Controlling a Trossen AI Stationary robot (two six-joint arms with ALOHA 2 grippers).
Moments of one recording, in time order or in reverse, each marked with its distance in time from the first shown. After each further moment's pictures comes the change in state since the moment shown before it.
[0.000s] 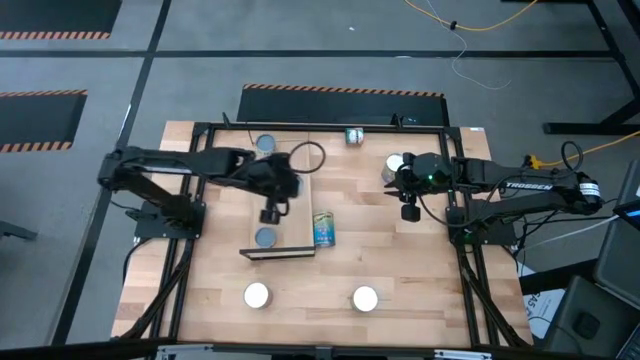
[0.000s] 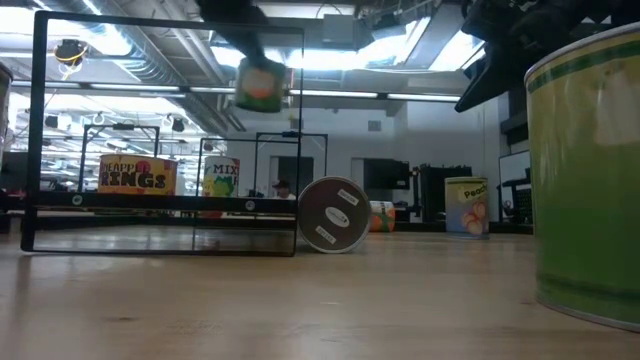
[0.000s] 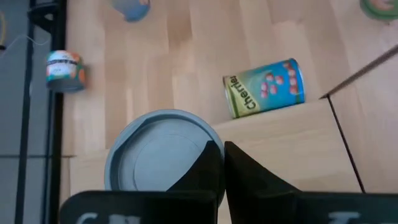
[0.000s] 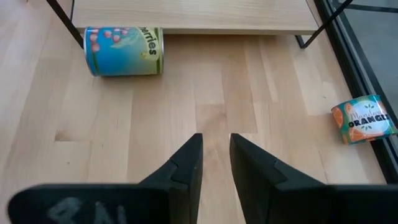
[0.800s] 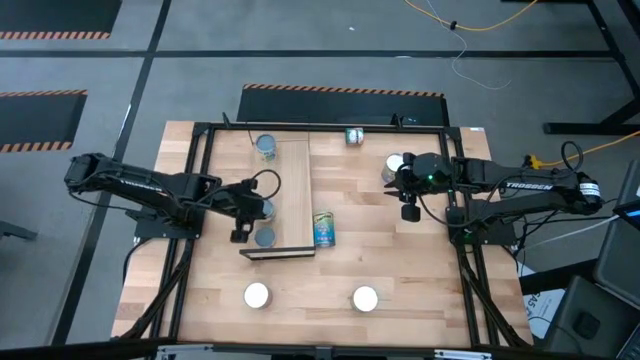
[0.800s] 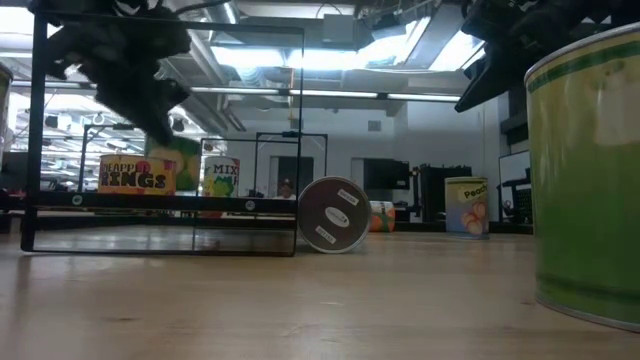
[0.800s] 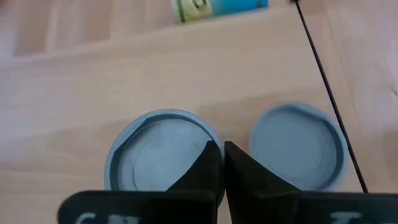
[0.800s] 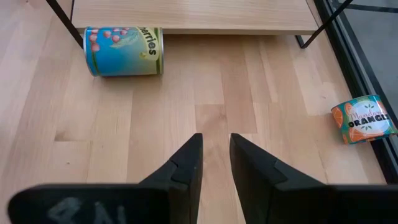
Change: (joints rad) left arm -0.086 -0.408 -0.715 0.351 0.062 -0.181; right arm 0.000 0.000 0.000 0.001 0.000 0.000
